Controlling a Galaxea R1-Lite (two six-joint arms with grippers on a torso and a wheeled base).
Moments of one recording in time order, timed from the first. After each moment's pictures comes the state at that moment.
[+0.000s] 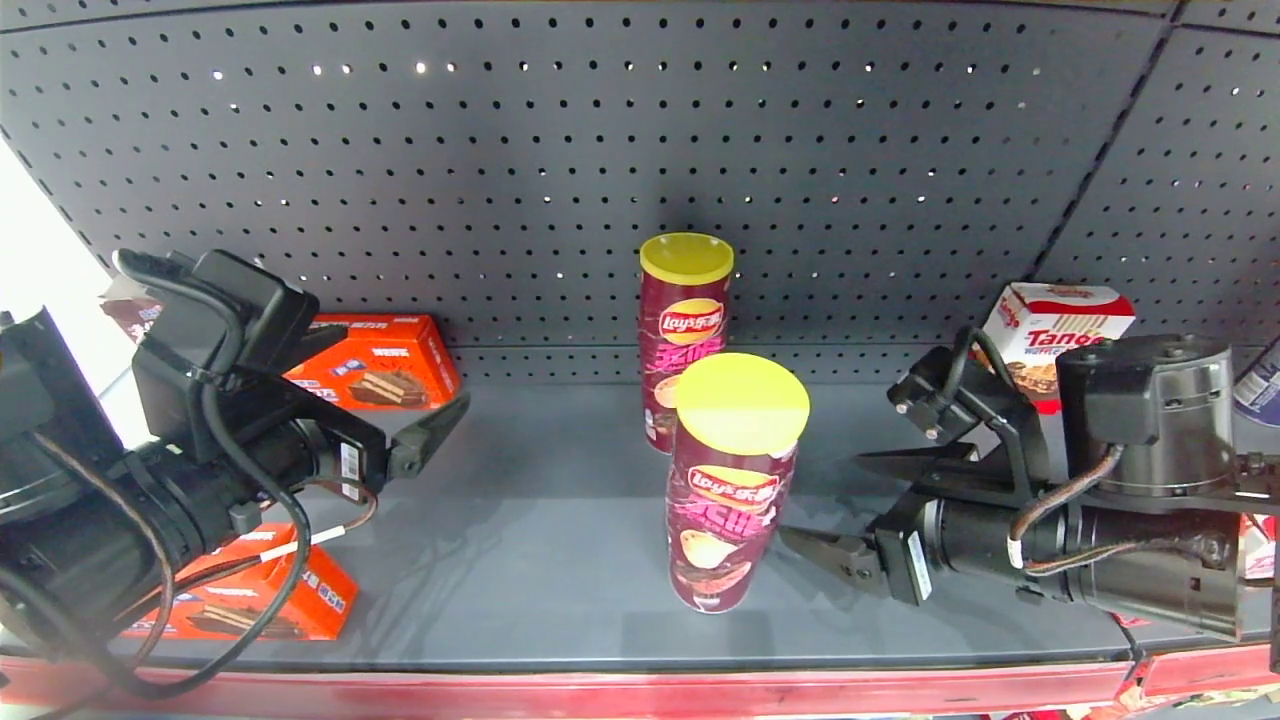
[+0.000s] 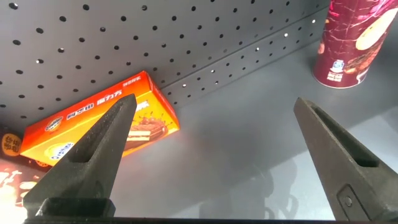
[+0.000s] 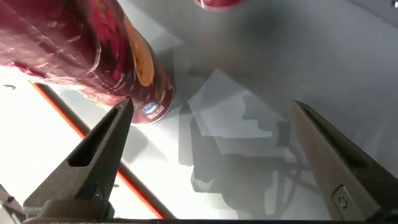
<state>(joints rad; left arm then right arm) -0.34 1.39 -0.54 -0.81 0.05 0.31 0.66 1.53 -0.76 -0.38 0.03 -0.11</state>
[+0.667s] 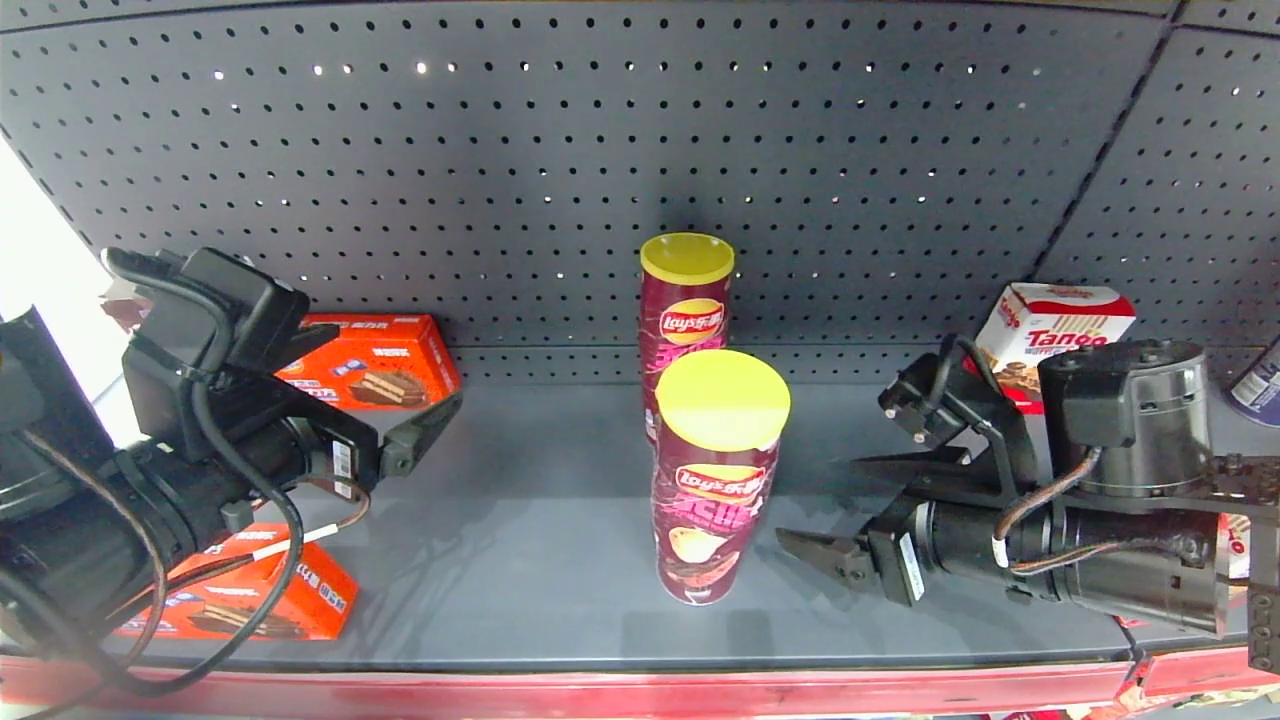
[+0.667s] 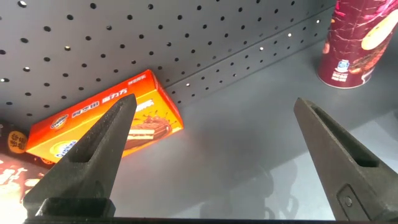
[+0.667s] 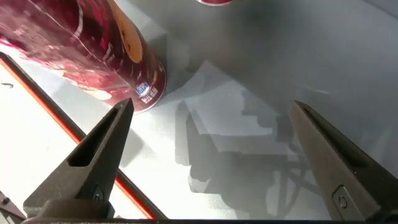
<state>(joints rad) -0.33 1.39 -0.54 -0.81 0.04 0.31 0.65 1.55 -0.75 -0.38 0.03 -0.11</state>
